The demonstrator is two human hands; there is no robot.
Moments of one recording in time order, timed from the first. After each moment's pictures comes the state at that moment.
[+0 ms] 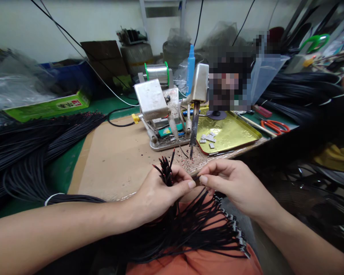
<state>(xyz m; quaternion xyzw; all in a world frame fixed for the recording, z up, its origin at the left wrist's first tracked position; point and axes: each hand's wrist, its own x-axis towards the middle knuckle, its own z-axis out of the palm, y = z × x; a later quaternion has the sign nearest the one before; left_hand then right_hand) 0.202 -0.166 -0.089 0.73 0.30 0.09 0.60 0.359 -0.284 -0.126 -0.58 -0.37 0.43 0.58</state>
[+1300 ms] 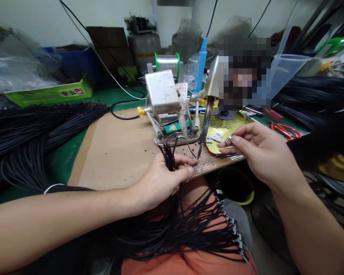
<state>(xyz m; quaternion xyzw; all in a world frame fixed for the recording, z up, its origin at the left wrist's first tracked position) 0.211 -0.153 -0.099 0.68 0.36 0.13 0.63 0.424 -0.258 -0.115 -0.65 -0.38 0.21 0.63</state>
